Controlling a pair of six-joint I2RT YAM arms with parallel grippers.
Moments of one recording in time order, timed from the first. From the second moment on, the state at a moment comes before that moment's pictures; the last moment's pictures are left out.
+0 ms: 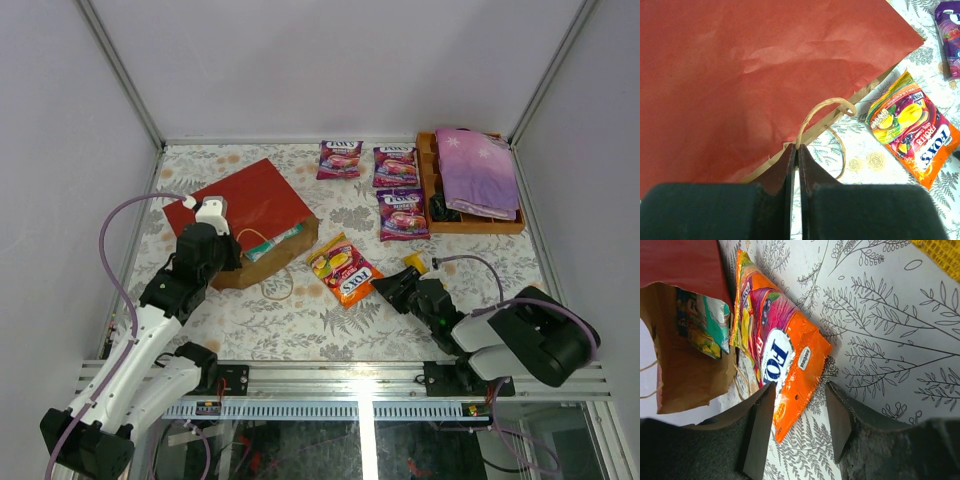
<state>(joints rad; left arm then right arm) -0.36 0.77 0.71 -0.47 -0.14 -0.29 0.65 1.34 0.02 0.87 0.11 1.25</state>
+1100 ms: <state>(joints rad) -0.36 0.78 0.71 -0.47 -0.14 -0.29 0.67 1.77 0.00 1.40 0.16 1.39</state>
